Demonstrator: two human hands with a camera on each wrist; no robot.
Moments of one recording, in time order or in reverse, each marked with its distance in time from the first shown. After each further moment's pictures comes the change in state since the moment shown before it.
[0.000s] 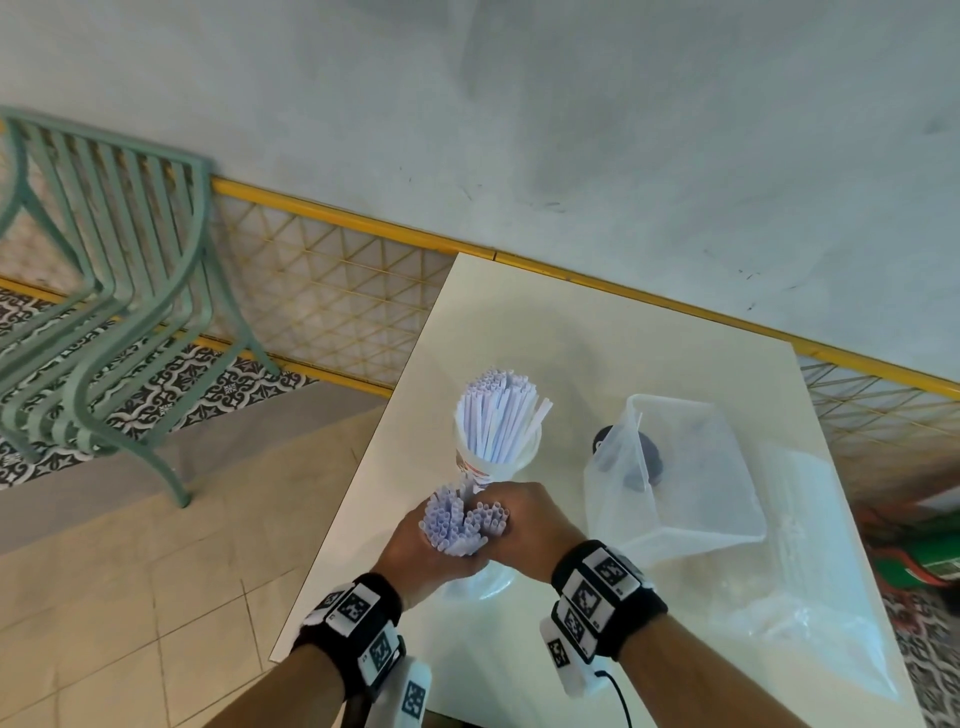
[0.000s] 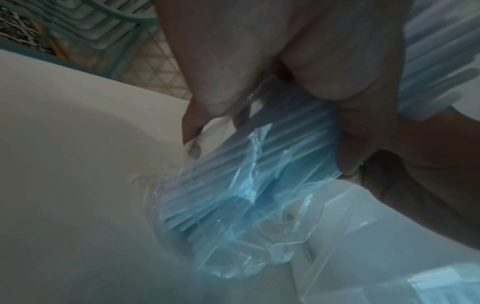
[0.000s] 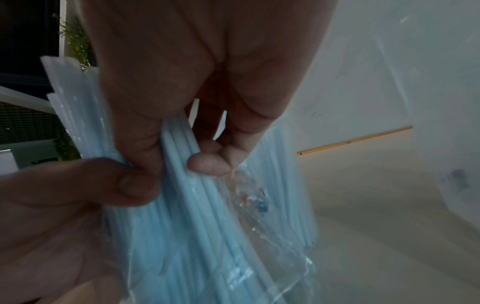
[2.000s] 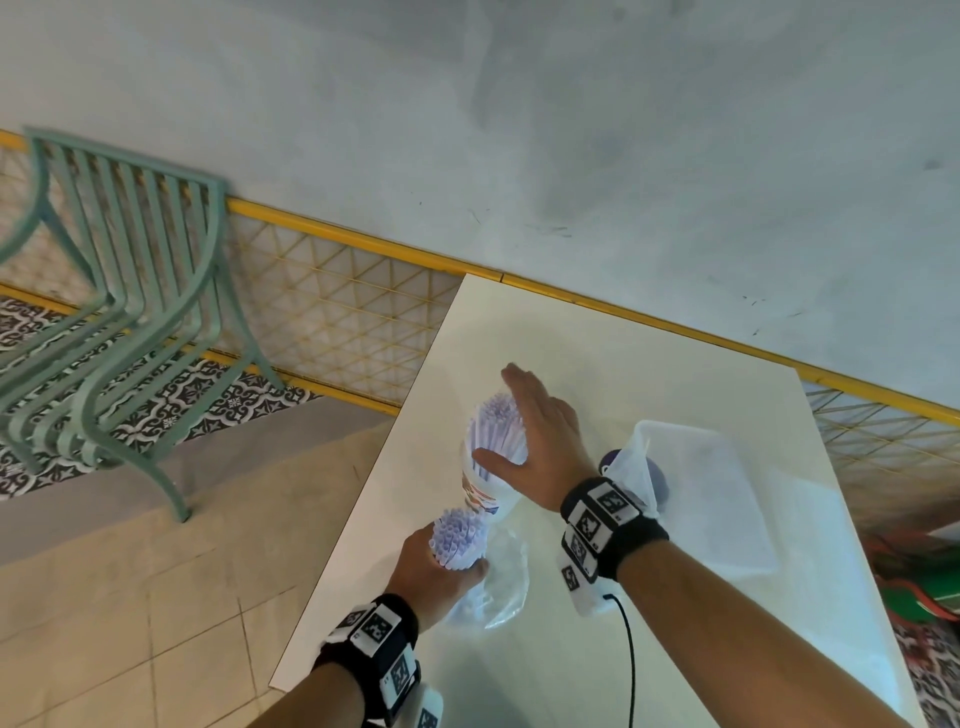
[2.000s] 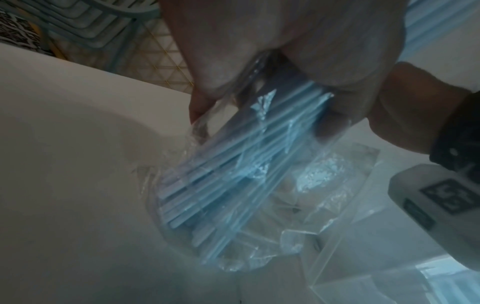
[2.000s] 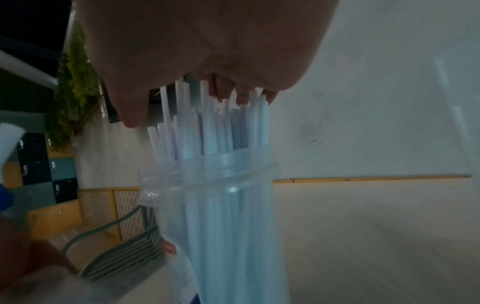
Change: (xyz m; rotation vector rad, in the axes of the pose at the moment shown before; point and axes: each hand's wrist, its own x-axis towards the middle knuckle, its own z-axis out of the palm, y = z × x) left_hand -0.010 0.033 0.011 0.065 0.232 -0.116; right_hand 0.070 -0.004 -0.056 -0.510 0.295 -0.146
